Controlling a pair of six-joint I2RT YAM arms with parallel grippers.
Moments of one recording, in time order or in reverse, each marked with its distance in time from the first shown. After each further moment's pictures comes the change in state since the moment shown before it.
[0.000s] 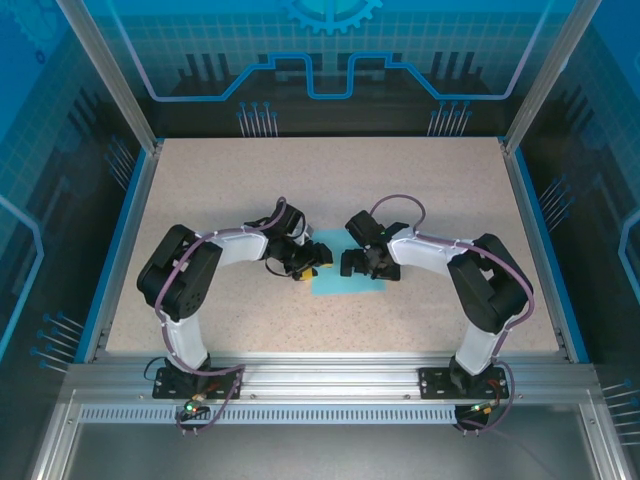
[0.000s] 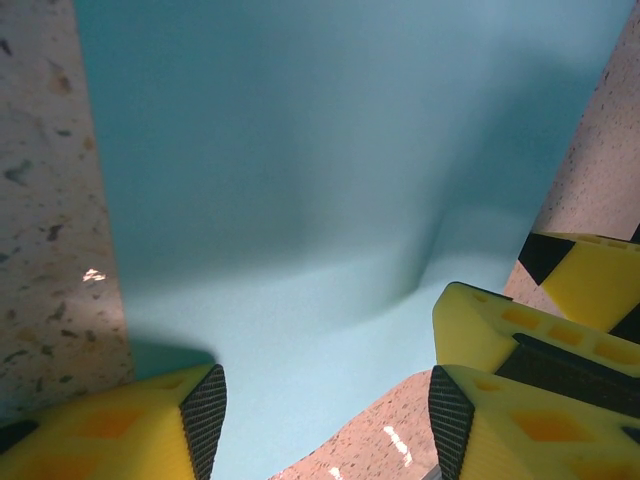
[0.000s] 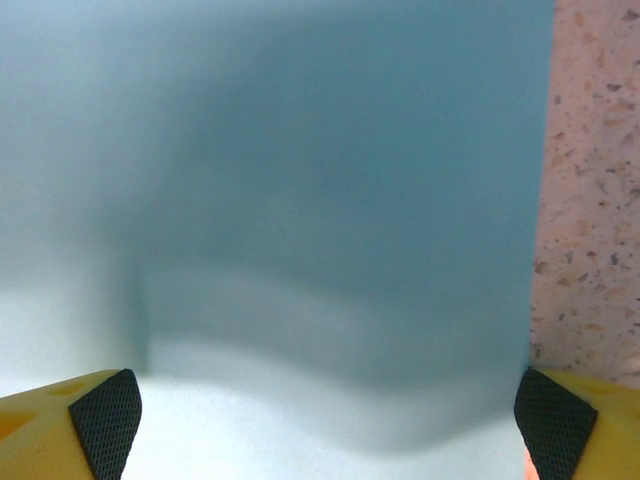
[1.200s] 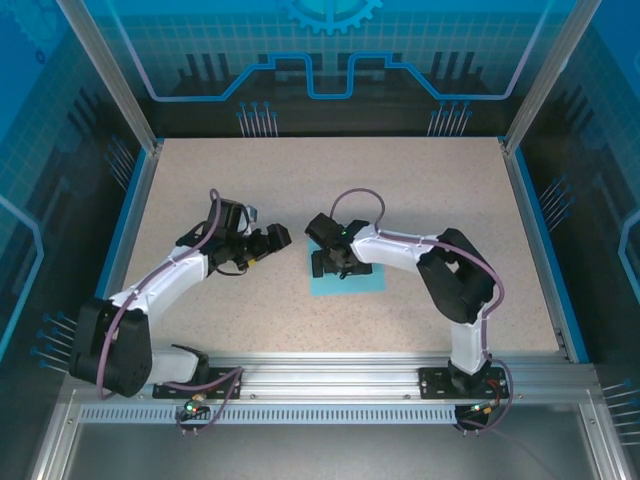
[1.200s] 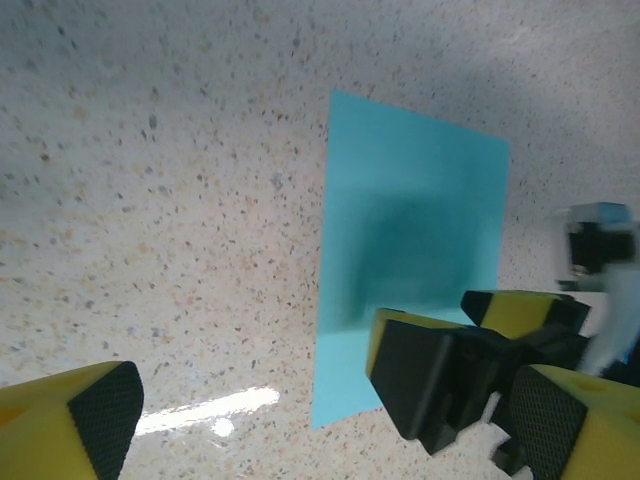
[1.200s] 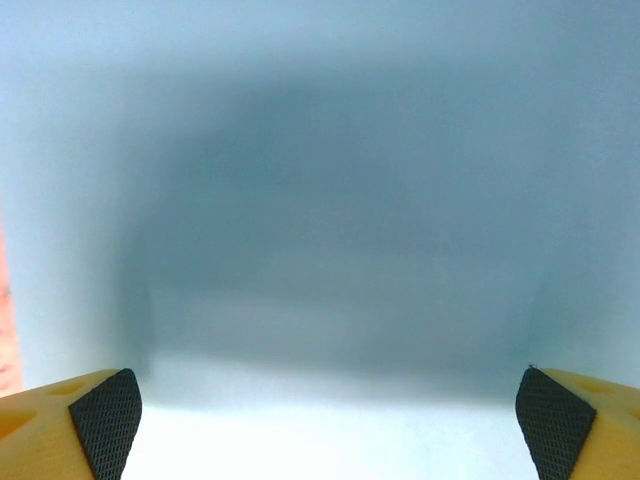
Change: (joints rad) left arm 0.227 -0.522 -0.206 -0.129 -0.199 0.124; right arm 0.177 0.158 0.263 -0.105 0.141 0.017
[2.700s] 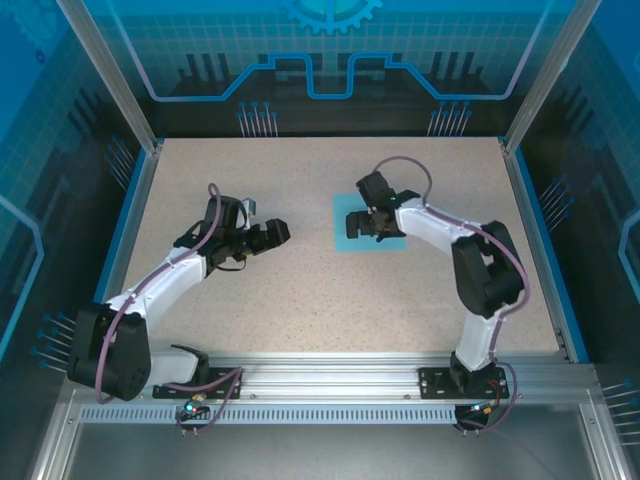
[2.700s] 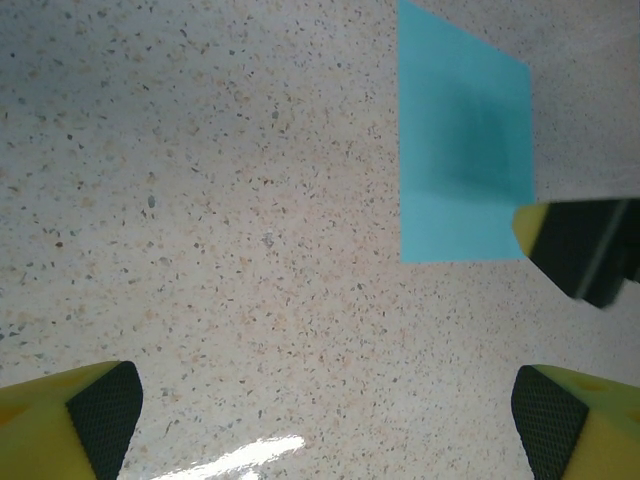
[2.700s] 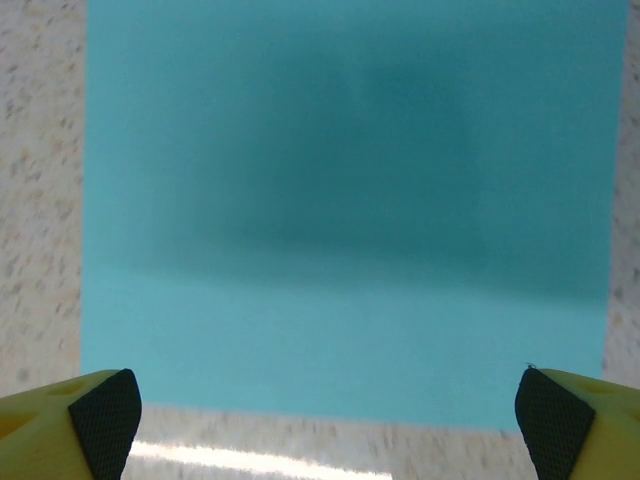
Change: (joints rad) left arm 0.006 -0.032 0.000 0.066 -0.053 0.078; right arm -0.325 -0.038 0.032 0.095 -0.056 -0.307
